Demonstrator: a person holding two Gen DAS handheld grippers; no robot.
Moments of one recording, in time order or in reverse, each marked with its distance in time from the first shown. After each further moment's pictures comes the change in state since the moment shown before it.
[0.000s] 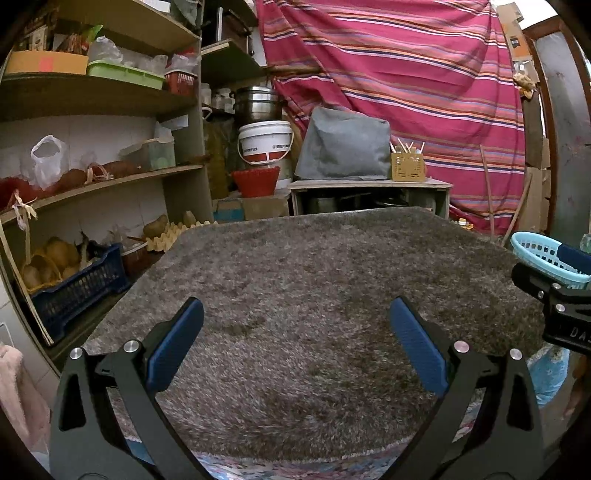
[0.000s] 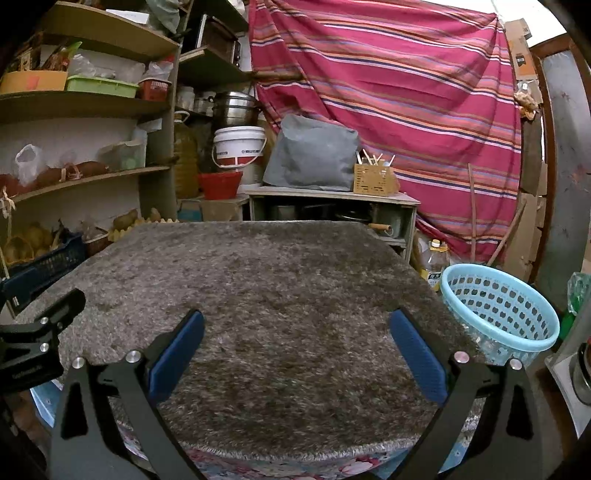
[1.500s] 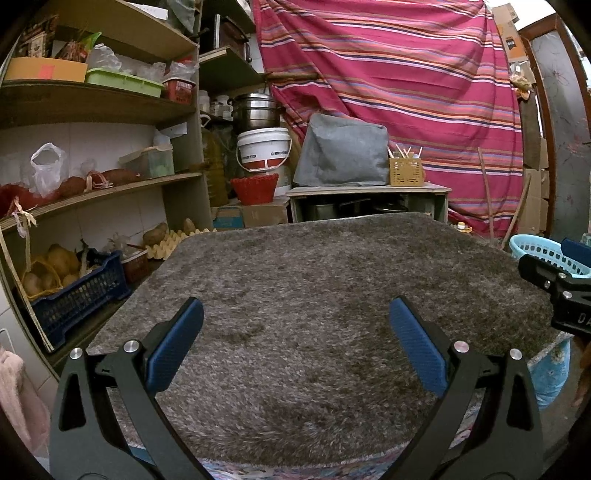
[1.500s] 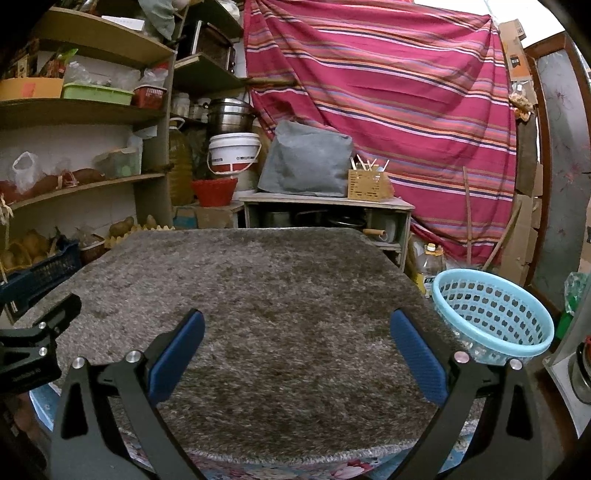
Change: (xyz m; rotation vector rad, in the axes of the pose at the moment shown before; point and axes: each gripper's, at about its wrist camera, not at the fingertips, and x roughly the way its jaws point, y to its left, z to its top) left arm 0.000 0.002 0.006 0.008 -0.023 -0.004; right arm -0.004 -0.014 0.007 0.012 -0.018 -0.010
